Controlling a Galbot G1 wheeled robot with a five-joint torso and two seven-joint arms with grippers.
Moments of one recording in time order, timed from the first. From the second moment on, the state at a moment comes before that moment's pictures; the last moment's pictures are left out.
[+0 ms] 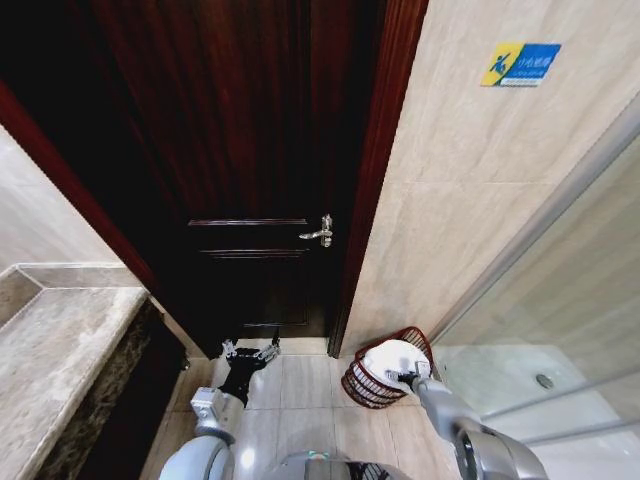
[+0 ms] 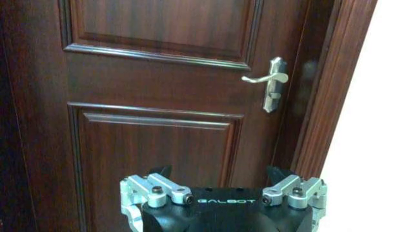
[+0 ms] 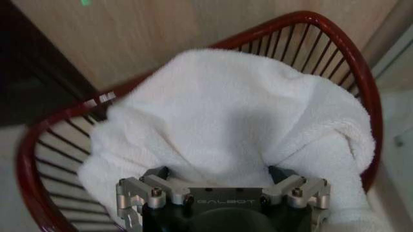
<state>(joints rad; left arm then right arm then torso) 1.85 -1.59 -0.52 -2.34 -0.06 0.15 0.10 -0.62 1.35 0.67 0.16 0.01 0.01 -0.32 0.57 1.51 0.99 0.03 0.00</state>
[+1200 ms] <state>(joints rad) 1.85 -1.59 -0.52 -2.34 -0.06 0.15 0.10 -1.14 1.31 0.60 0.65 0.16 0.35 -0.54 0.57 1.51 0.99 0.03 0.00</state>
